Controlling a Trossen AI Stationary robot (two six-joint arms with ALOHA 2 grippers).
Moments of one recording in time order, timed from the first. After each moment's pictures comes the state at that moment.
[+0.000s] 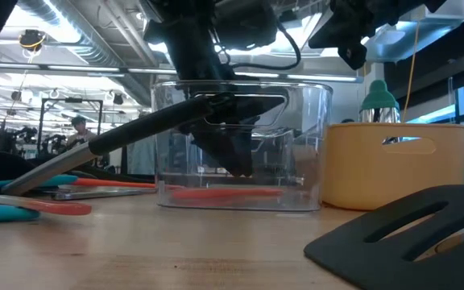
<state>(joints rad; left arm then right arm) -0.11 1.99 1.34 -0.47 -0.33 -0.86 -0.16 1.00 0.84 -0.31 -0.05 0.39</state>
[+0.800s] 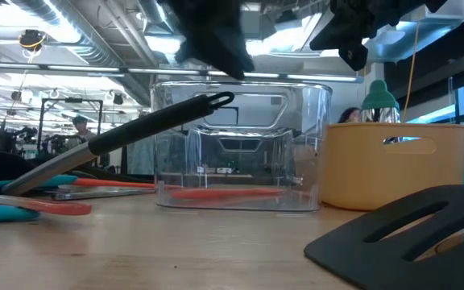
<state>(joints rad) -0.18 1.68 1.34 -0.52 -0.36 -0.53 -0.16 1.00 0.84 -0.34 -0.06 0.38</state>
